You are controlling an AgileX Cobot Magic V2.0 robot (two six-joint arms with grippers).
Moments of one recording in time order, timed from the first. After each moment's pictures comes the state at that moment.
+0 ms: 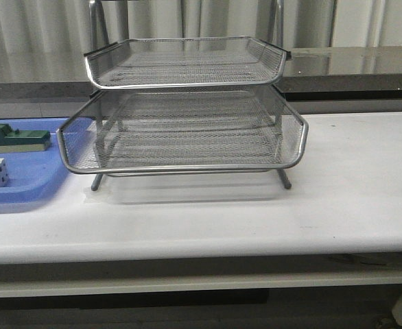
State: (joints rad) left arm -0.28 1.64 -1.86 -0.14 1.27 0.68; right arm 0.11 0.28 -0.63 0.08 0.94 -0.03
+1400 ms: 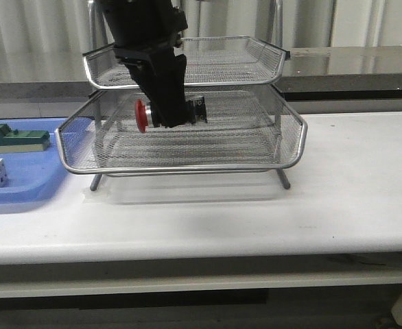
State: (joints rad) left arm -0.56 1.99 -1.81 -0.13 1.17 0.72; right arm 0.11 0.28 -0.63 0.08 0.94 -0.03
